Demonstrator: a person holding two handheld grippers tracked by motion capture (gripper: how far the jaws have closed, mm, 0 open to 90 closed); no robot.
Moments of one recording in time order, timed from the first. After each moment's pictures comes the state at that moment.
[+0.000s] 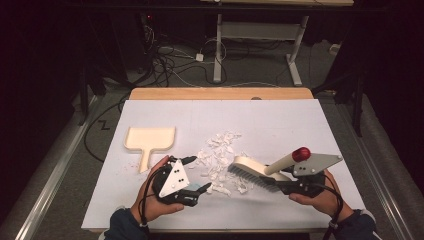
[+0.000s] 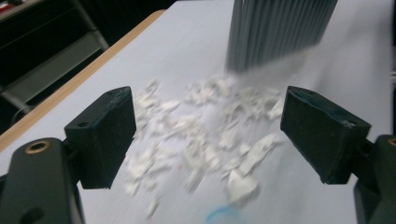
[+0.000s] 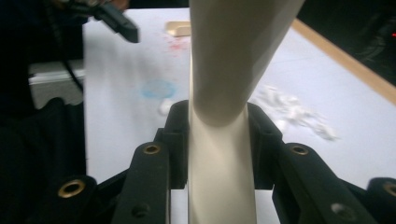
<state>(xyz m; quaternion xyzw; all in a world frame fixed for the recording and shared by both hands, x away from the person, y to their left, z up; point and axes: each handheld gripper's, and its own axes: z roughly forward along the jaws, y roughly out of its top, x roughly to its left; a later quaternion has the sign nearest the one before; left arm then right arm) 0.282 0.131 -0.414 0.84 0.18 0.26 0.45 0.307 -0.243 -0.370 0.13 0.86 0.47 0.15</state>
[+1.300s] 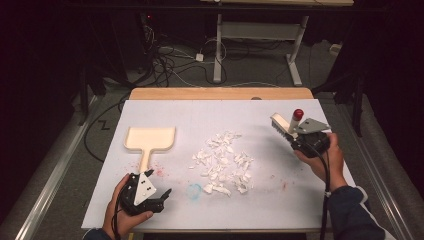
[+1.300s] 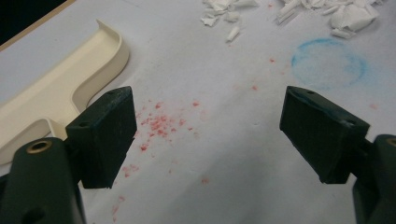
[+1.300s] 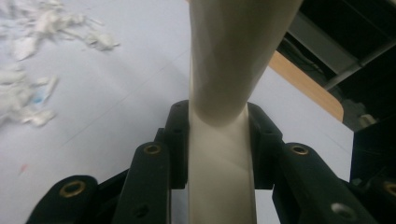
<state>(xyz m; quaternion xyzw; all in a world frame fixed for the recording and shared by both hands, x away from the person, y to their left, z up) 0.270 0.201 -0.475 0.84 0.31 0.28 0.35 0.409 -0.270 -0.397 0.34 0.83 0.27 0.36</state>
